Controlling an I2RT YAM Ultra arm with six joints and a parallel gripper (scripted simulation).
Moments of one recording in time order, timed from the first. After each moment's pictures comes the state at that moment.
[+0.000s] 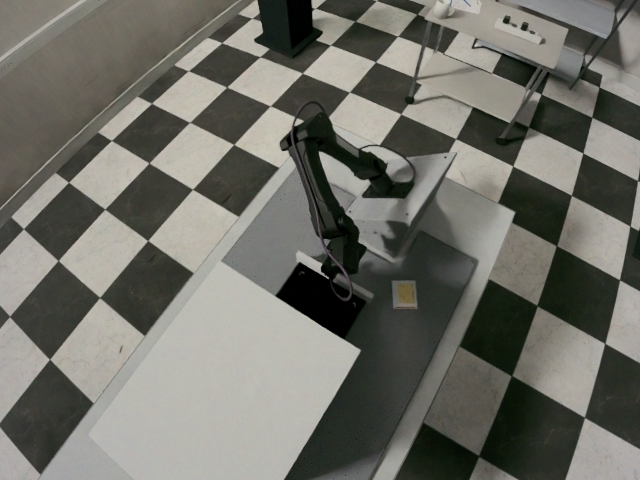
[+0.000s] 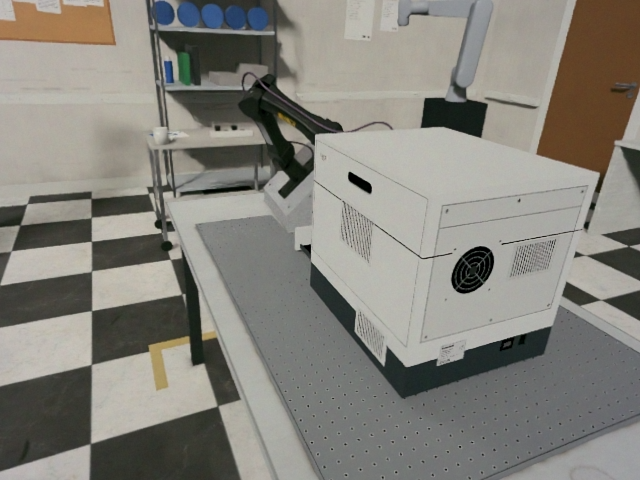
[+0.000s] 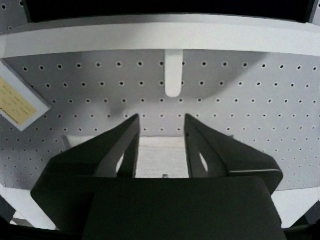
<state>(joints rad) 0.41 2.10 1.06 -0.91 0.68 0.48</state>
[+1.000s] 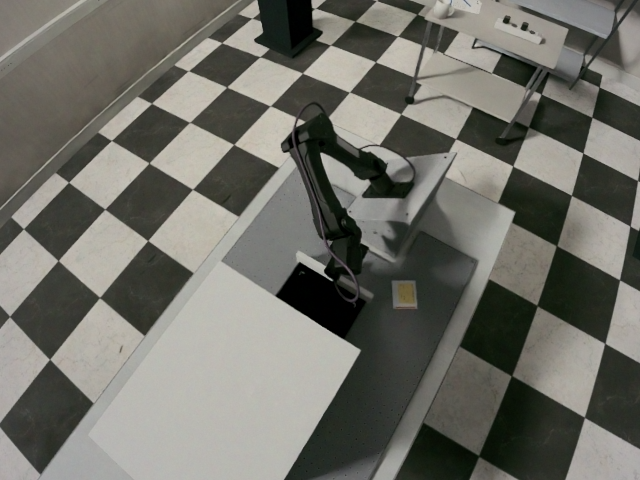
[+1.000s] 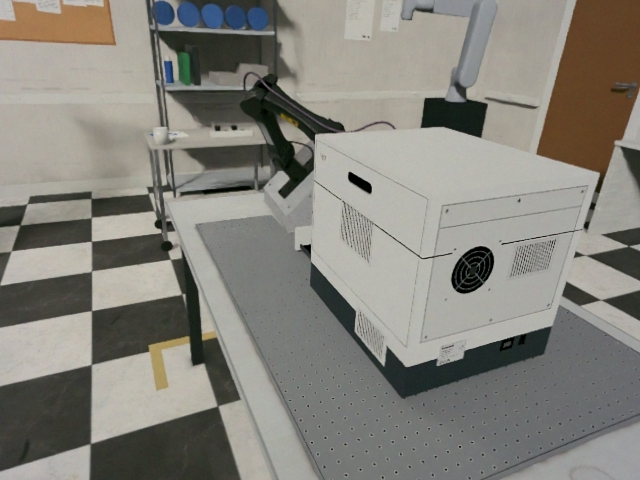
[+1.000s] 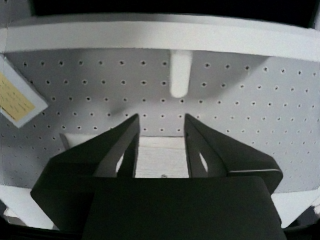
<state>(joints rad) 0.43 2.12 1.06 -0.90 0.68 0.45</state>
